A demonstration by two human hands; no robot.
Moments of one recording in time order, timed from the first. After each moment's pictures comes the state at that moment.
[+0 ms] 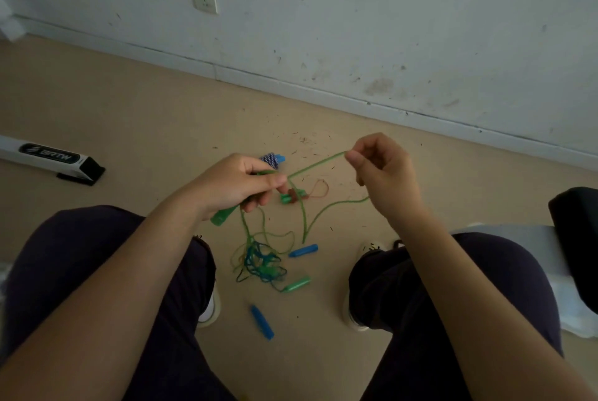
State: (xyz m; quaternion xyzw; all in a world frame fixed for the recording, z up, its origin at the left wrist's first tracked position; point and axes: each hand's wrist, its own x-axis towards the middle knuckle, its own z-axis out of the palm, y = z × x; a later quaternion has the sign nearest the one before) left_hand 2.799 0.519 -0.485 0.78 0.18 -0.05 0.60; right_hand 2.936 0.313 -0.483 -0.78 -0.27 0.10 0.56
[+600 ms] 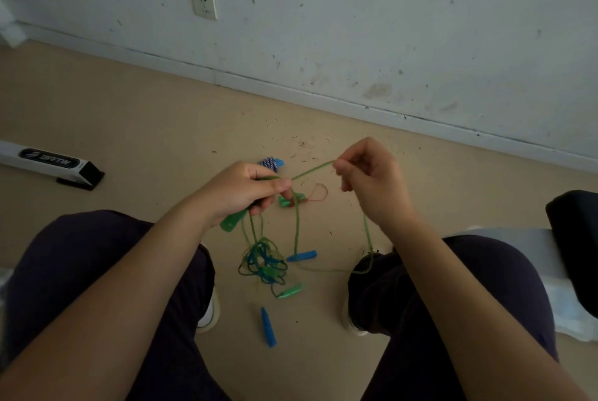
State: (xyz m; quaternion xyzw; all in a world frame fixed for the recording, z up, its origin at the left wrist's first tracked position) left_hand 2.804 0.511 -0.491 0.77 0.18 -0.05 0.62; right_hand 2.927 0.319 -0.481 -0.77 -0.29 0.12 0.56
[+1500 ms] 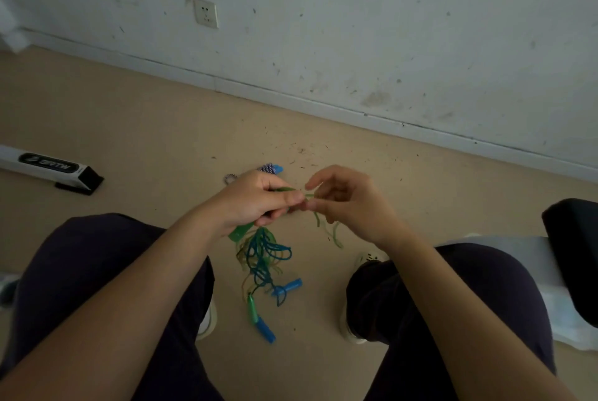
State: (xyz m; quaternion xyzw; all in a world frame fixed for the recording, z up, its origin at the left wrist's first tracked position) left_hand 2.807 0.499 -0.489 0.75 0.13 -0.06 0.65; right_hand 2.917 0.321 -0.485 -0.71 -0.36 0.28 0.53
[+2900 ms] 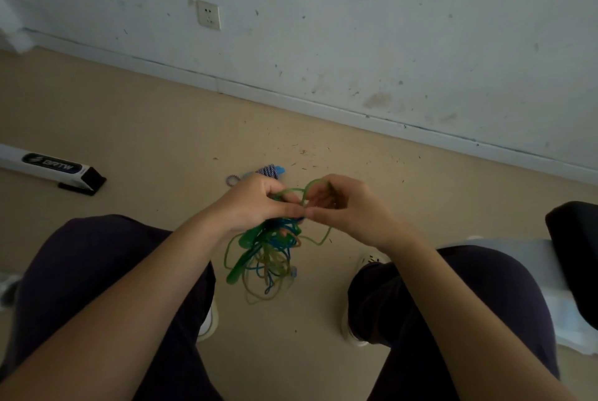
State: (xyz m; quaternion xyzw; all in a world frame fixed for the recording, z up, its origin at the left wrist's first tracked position) left_hand 2.811 0.497 -0.498 0.77 0.18 -0.04 0.61; right_hand 2.916 0.323 -0.487 -0.75 -0.37 0.29 0.47
